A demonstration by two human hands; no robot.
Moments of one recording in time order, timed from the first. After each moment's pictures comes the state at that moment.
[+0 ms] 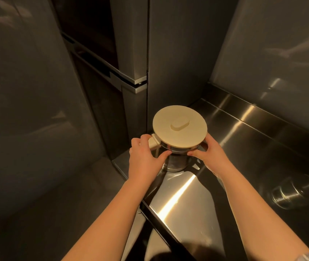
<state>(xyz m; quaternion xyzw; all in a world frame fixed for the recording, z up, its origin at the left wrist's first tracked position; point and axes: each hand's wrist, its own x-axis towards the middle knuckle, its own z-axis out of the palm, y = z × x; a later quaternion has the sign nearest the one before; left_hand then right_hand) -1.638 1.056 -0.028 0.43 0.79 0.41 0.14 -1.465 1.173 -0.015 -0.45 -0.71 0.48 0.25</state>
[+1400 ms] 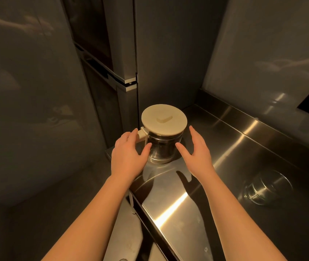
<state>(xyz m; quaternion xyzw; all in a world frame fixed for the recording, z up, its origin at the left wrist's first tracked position) -1.588 1.017 0.001 0.41 0.84 0.35 0.03 -1.423 1.126 0.008 -0.45 -0.77 0.36 0.28</state>
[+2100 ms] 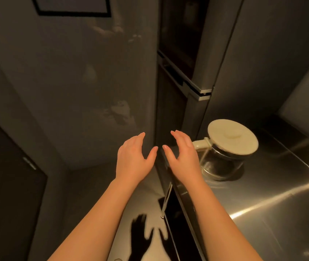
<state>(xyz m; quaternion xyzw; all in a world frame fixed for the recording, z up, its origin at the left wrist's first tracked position) -1.653 0.895 0.017 0.29 0.89 0.34 -0.05 -1.566 1.019 0.021 -0.22 -0.88 0.34 0.26</state>
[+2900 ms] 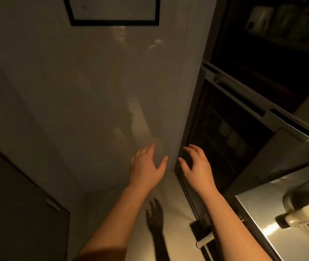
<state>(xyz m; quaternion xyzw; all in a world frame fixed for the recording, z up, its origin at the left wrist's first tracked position) -1.953 0.828 -0.016 0.32 0.88 0.34 -0.02 -1.846 0.953 -0.010 -0.29 -0.88 0.30 0.21</state>
